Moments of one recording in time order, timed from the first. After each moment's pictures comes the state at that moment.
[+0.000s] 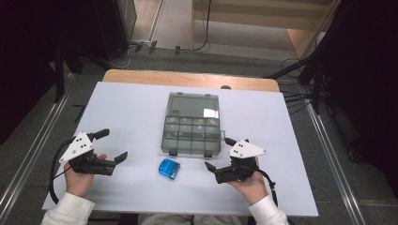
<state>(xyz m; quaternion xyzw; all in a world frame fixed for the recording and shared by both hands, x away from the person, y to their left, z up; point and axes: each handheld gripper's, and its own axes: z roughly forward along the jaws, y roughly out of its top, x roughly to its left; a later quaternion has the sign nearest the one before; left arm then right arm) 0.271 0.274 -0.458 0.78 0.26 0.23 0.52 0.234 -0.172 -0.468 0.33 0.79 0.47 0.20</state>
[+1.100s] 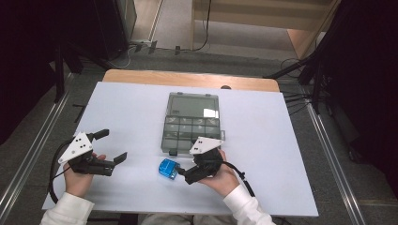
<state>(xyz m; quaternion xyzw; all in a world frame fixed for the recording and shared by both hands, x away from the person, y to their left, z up) 0.271 0.275 -0.457 0.78 0.26 0.22 0.53 0.259 -0.088 -0.472 0.26 0.85 0.43 0.14</state>
